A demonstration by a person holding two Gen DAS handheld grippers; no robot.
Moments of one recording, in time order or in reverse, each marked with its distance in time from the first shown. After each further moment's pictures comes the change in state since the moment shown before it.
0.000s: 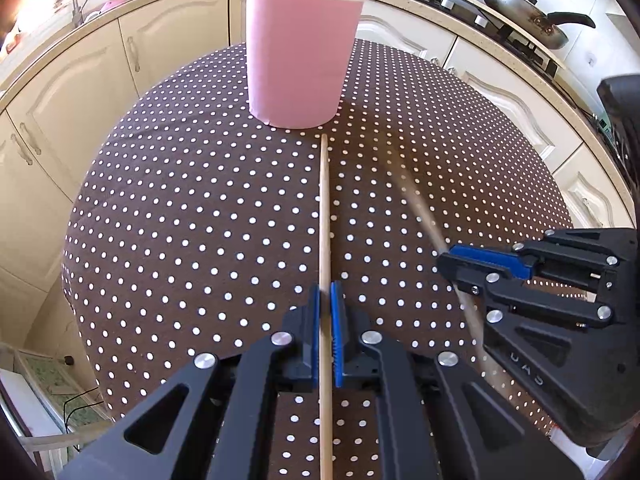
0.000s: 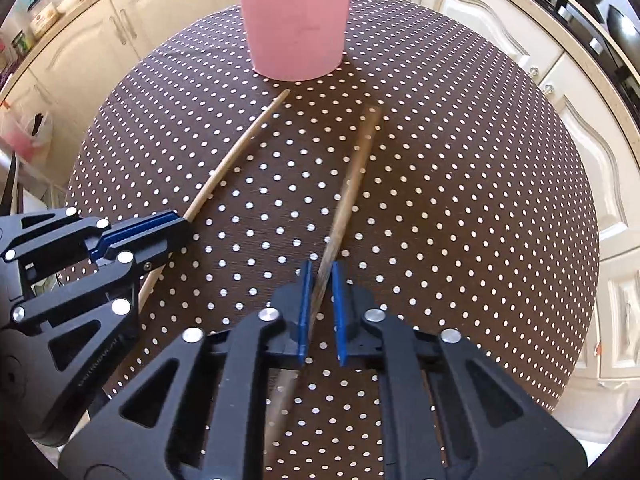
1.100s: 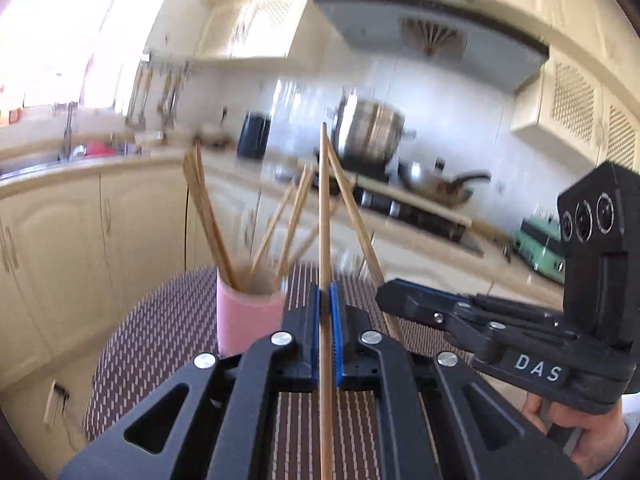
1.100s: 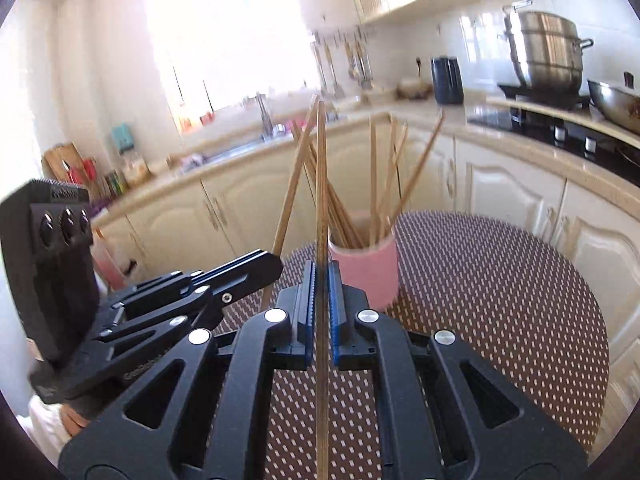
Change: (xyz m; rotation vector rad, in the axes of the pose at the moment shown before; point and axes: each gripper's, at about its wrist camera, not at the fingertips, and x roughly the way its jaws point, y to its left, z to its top) left arm -0.153 0.006 0.033 0.060 -0.728 -0.237; right arm -0.171 -0.019 0.005 0.082 -0.756 0.305
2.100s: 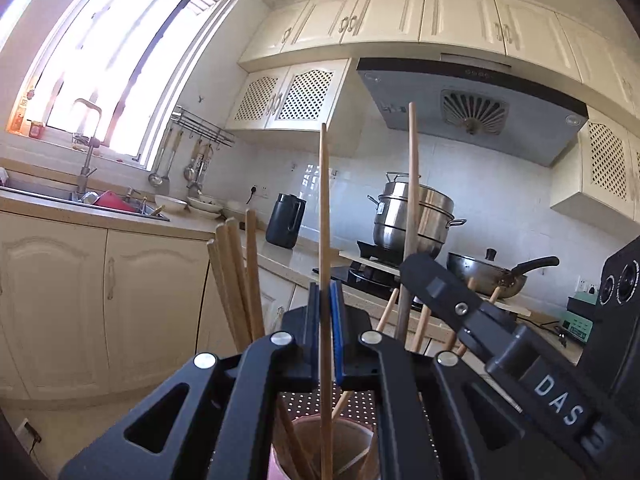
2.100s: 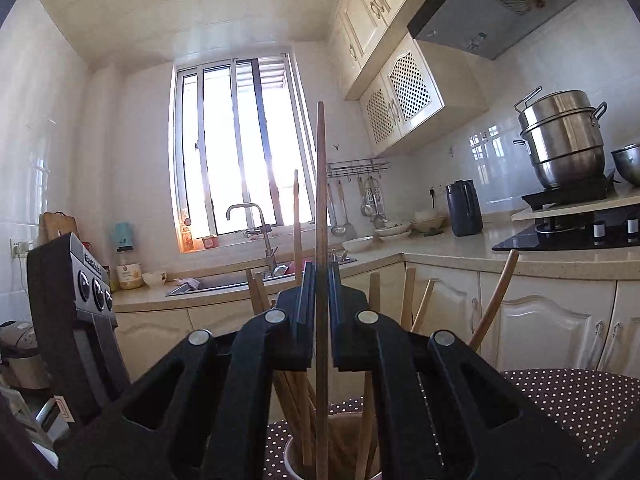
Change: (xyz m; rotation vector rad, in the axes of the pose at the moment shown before) left arm 0.129 0.074 0.032 -0.038 -0.315 0.086; right arm 0.121 -0.048 0.033 -0.070 -0.501 0.045
